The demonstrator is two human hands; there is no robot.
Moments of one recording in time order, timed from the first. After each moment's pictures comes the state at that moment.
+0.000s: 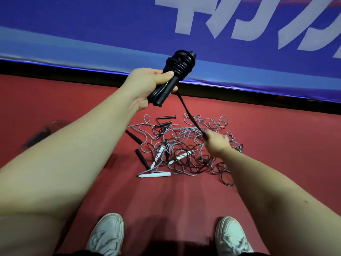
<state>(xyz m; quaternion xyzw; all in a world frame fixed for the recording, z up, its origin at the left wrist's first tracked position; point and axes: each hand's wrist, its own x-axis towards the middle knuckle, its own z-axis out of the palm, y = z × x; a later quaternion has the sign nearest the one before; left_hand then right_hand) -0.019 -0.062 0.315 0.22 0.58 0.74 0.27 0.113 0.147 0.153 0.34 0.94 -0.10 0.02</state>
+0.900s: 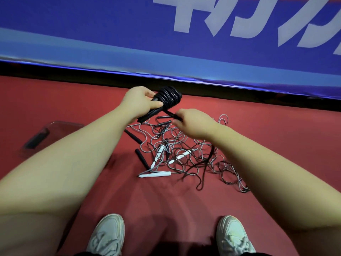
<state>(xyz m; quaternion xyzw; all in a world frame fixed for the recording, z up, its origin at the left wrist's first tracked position) -0.038 -0.067 0.266 0.27 0.84 0.45 0.12 0.082 0.060 0.258 0.10 0.99 -0.10 -0.02</state>
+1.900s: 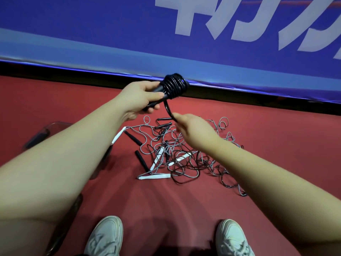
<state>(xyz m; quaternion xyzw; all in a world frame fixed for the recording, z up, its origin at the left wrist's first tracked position) -0.033 -0.072 0.286 0.26 0.68 0.63 0.26 0.101 0.053 0.246 0.05 0.99 -0.09 -0.13</state>
